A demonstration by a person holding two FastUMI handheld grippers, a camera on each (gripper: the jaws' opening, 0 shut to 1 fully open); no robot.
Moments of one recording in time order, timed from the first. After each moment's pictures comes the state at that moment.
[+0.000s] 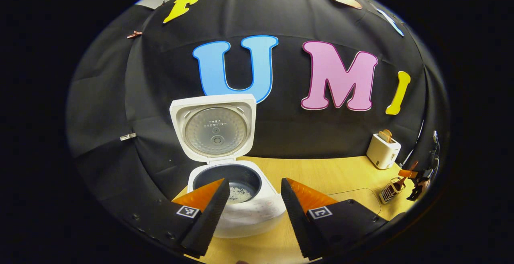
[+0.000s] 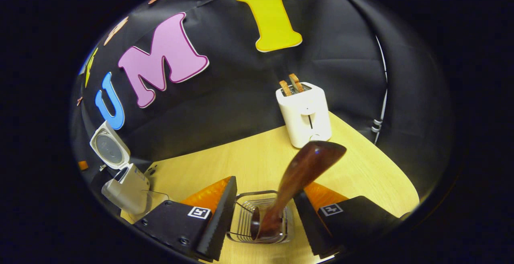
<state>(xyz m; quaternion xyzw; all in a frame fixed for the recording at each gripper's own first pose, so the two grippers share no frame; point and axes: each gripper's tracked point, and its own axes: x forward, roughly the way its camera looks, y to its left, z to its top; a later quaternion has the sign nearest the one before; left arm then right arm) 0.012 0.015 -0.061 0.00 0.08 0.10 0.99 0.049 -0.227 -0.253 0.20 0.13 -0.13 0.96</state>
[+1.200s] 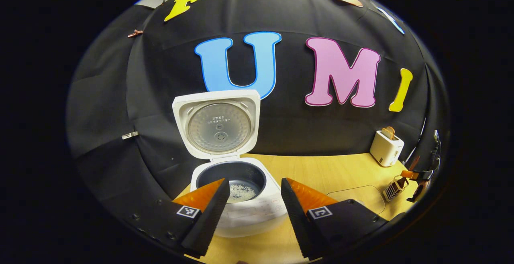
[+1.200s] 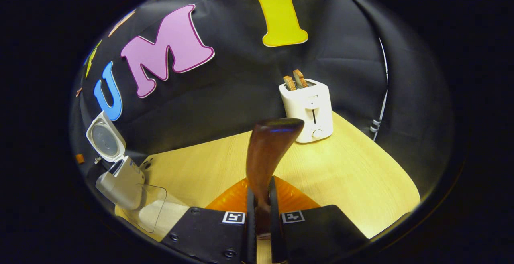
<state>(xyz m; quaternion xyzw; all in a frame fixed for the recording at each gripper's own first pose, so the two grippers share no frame) 0.011 0.026 -0.068 0.00 0.09 0.11 0.99 0.050 -0.214 -0.264 0.17 0.14 -0.15 0.96</state>
